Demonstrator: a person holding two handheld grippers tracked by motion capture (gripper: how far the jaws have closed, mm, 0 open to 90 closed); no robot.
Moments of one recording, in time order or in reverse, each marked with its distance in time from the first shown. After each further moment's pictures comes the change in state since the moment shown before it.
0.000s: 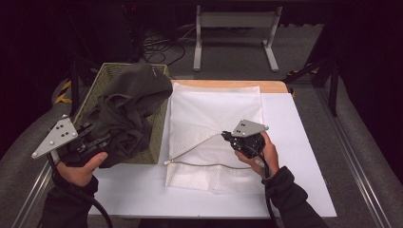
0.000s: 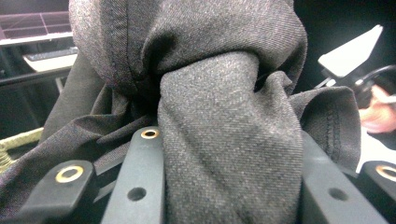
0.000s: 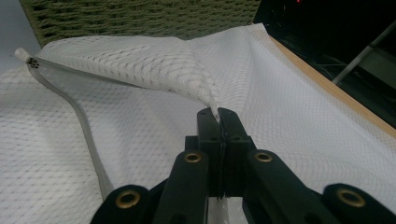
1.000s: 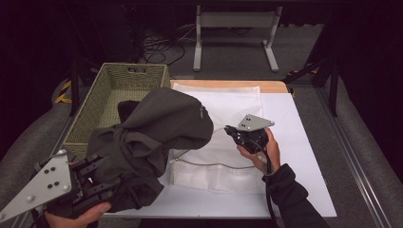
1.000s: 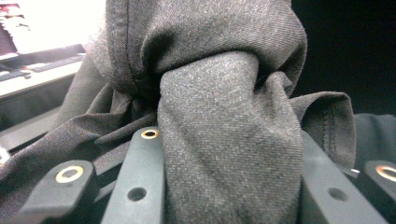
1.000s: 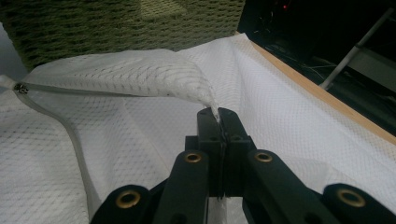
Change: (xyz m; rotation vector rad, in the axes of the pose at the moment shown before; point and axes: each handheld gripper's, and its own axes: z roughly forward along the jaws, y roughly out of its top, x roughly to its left) left arm -0.110 0.061 -0.036 0.004 -0.247 0.085; right arm -0.014 0.002 -0.003 -0.040 -0.030 0.056
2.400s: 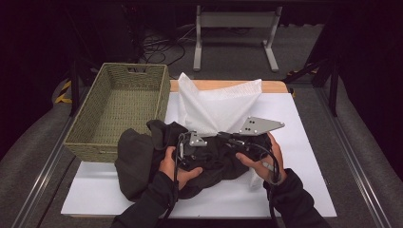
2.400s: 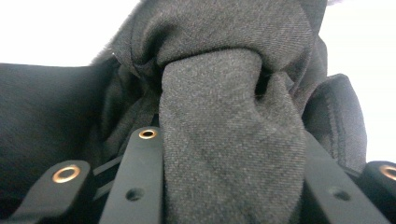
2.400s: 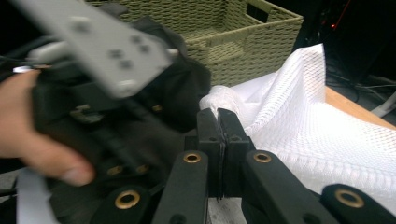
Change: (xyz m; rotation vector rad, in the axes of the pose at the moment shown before) left arm 0.046 -0.133 0.243 0.654 0.095 -0.268; right arm 0.026 0.029 -0.042 -0.084 0.196 0.040
